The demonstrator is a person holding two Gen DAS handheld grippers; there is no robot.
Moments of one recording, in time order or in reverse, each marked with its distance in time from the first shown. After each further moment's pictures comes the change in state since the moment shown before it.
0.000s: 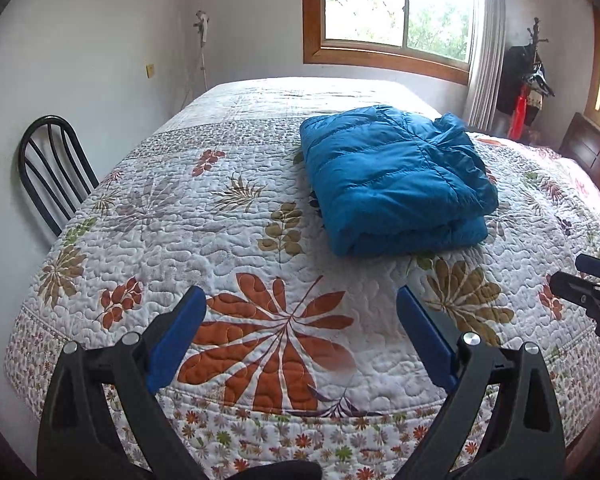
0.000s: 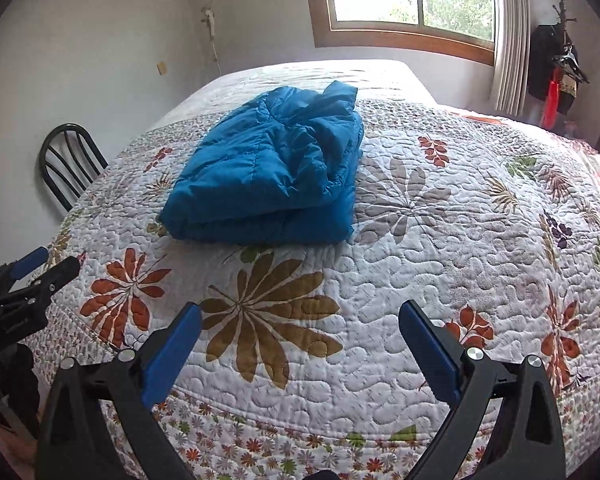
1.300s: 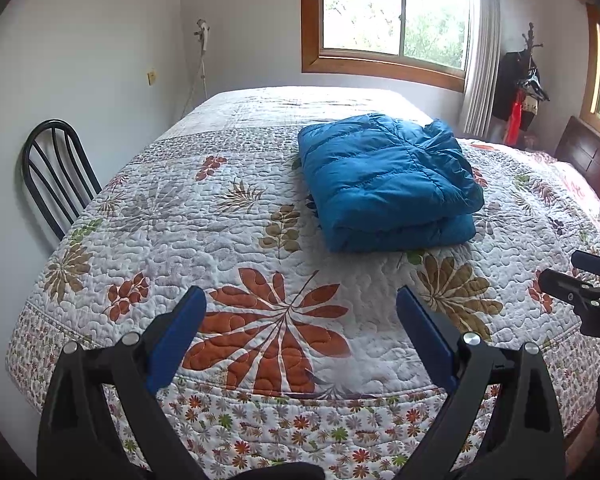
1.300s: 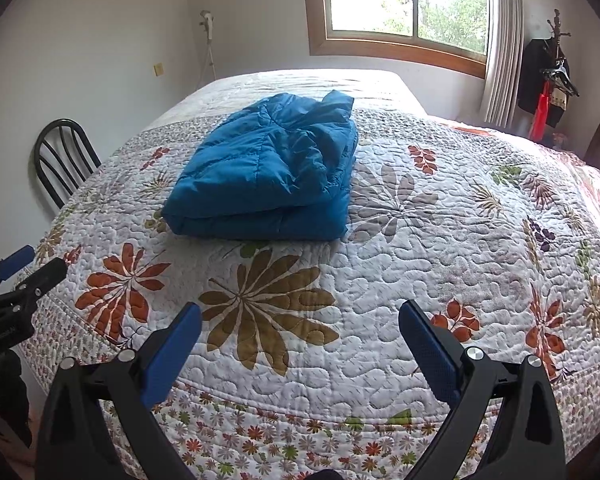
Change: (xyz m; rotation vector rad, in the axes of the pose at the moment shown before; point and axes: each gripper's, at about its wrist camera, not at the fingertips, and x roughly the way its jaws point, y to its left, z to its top) left arm -0.022 0.000 -0.010 -0.005 -0.030 -0.003; right arm -0.011 0.010 -0.008 -0.020 -0.024 -0.045
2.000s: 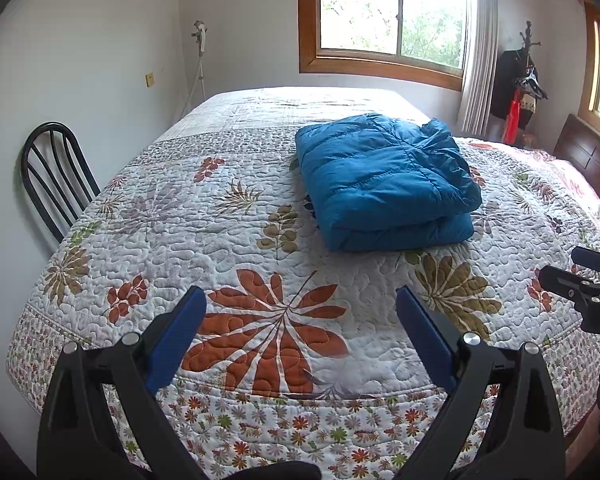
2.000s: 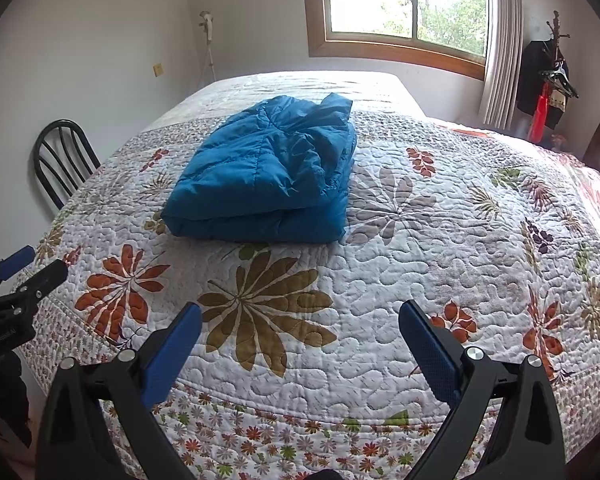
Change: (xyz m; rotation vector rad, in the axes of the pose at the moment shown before) left arm -0.002 -0.001 -0.001 0.004 -0.003 -0.002; right arm -0.001 -0.002 0.001 -0.005 -0.003 -0.001
